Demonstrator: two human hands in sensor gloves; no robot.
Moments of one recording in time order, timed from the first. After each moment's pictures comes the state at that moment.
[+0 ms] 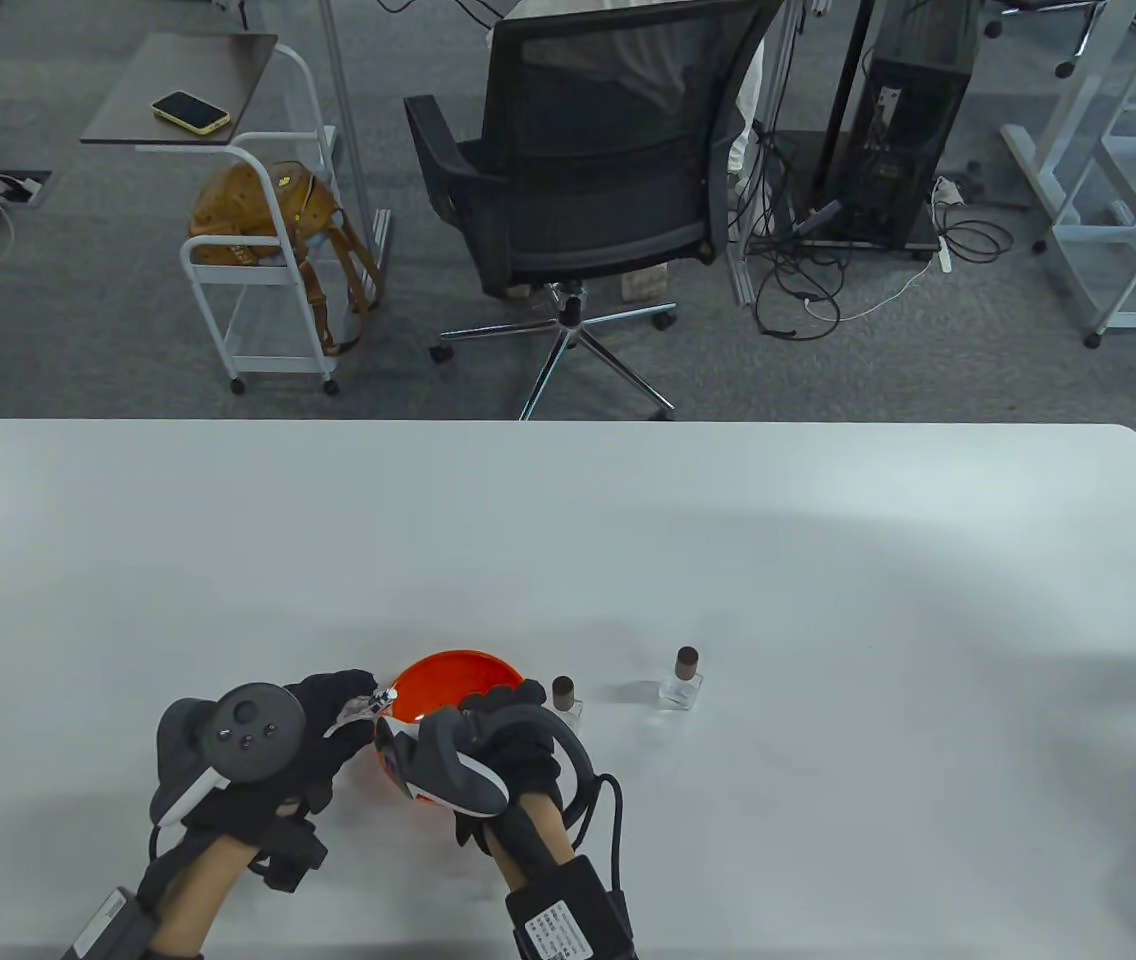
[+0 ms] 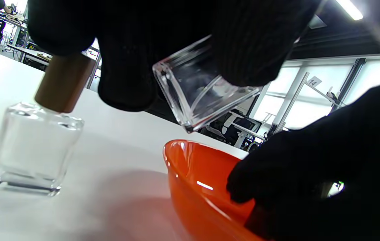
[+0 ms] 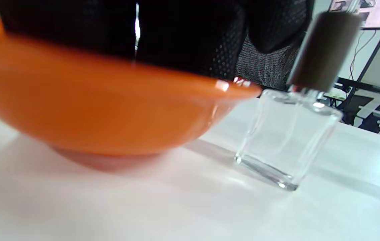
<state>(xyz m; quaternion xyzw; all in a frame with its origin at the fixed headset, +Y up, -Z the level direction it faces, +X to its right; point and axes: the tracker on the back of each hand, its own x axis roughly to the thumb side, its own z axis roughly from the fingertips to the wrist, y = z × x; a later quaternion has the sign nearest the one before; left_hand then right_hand) -0.270 -0.701 -0.291 0.02 -0.13 0.21 0.97 -0.096 -0.736 -0.304 -0.14 0.00 -0.98 0.11</state>
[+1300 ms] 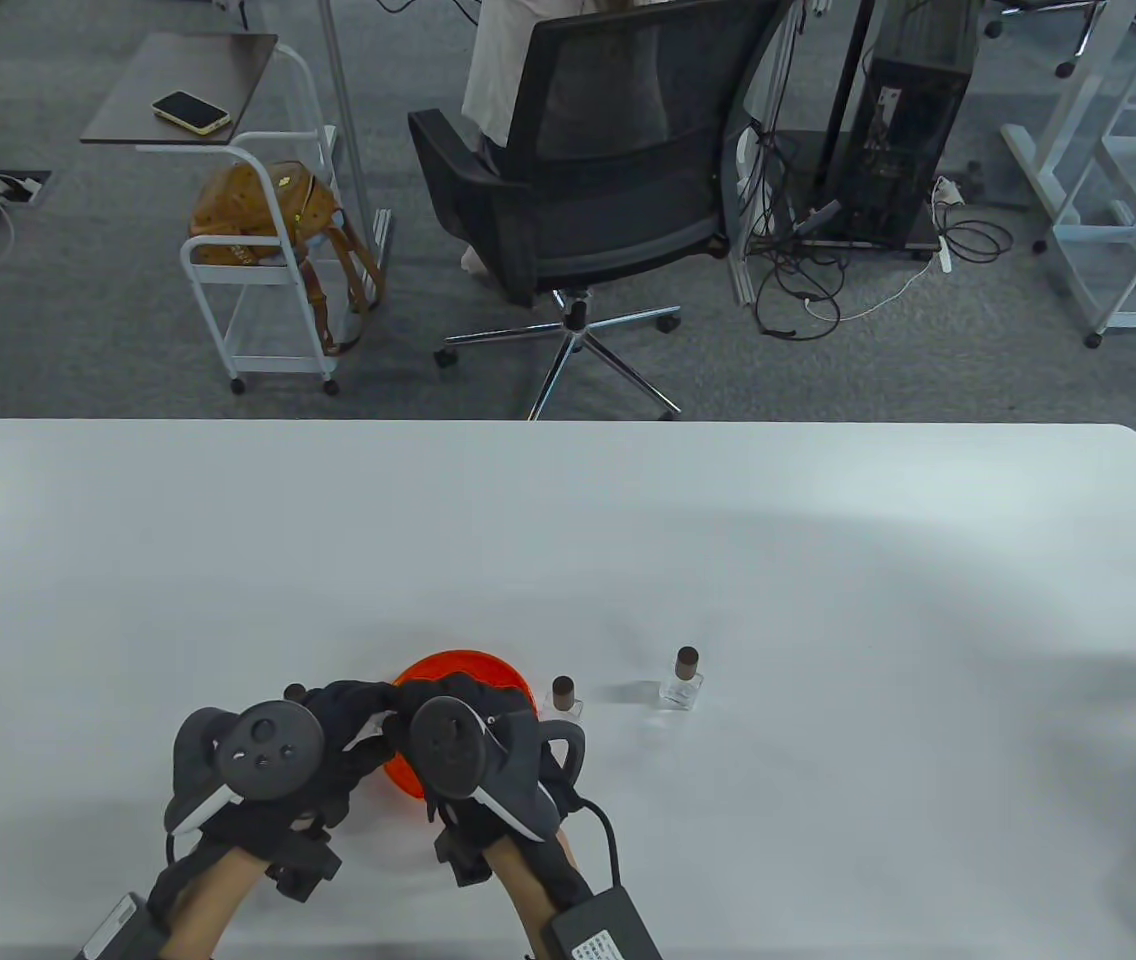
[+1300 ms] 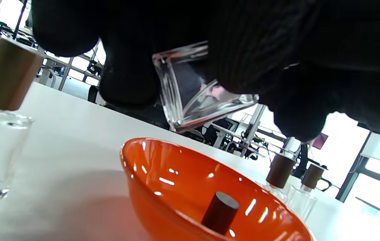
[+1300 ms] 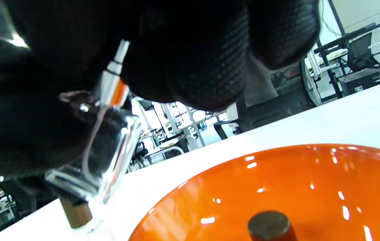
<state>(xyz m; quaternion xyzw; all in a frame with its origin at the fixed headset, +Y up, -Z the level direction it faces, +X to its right) -0.253 -0.694 -0.280 0.04 -0.18 0.21 0.96 -0.077 -0.685 -0.282 -0.11 0.11 -0.96 -0.22</state>
